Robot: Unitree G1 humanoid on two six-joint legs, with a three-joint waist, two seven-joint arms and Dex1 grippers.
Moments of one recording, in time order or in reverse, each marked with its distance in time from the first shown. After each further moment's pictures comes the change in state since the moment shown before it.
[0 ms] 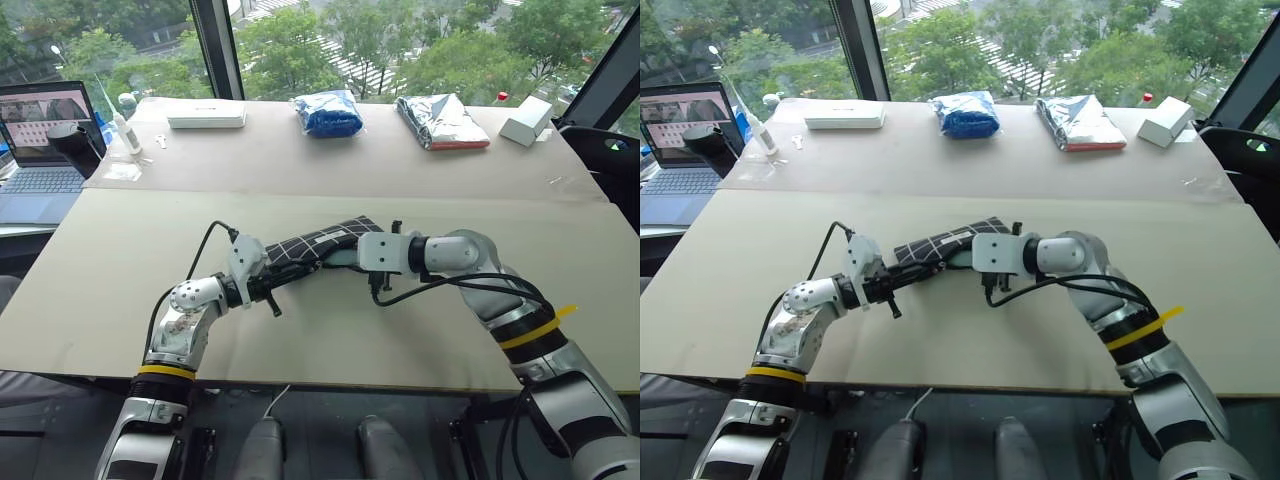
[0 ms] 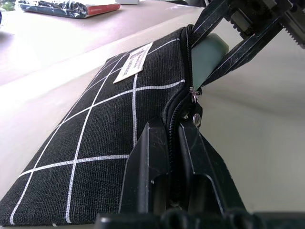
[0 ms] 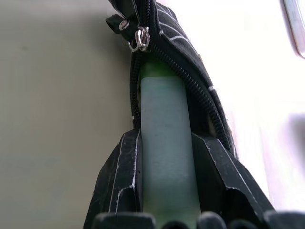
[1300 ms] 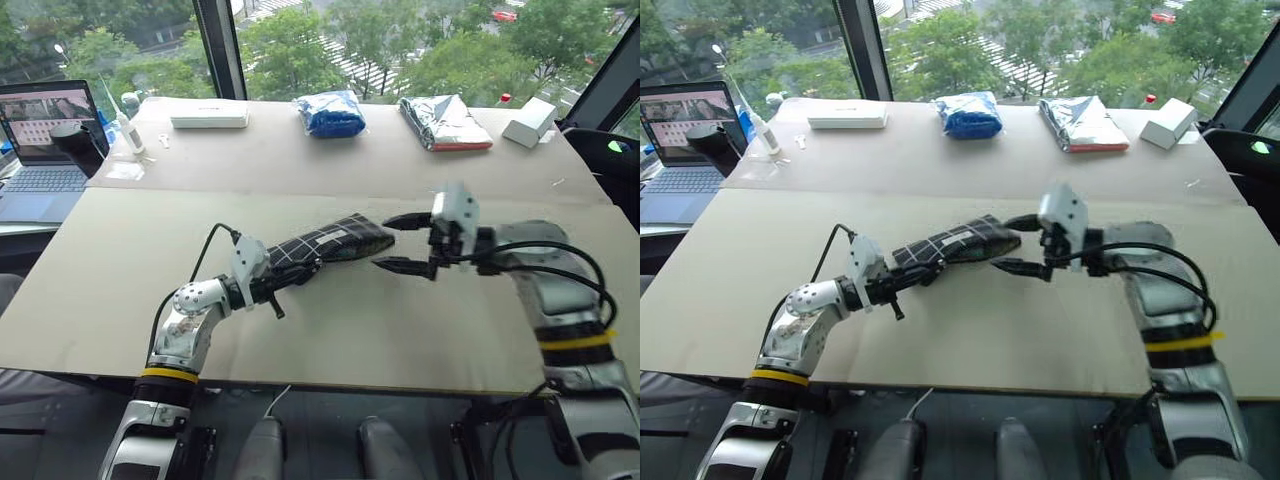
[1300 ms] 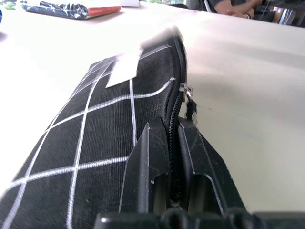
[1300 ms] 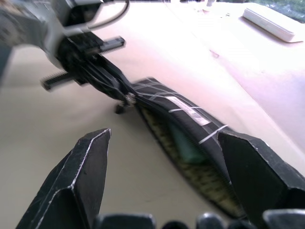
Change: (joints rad) left arm 0.012 -0.029 -0.004 -0.019 -0.001 0.012 0.008; right arm 0.215 -0.099 -0.439 -0.179 0.697 0.459 0.260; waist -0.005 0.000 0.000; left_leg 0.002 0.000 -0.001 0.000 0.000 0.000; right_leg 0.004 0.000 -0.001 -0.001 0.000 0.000
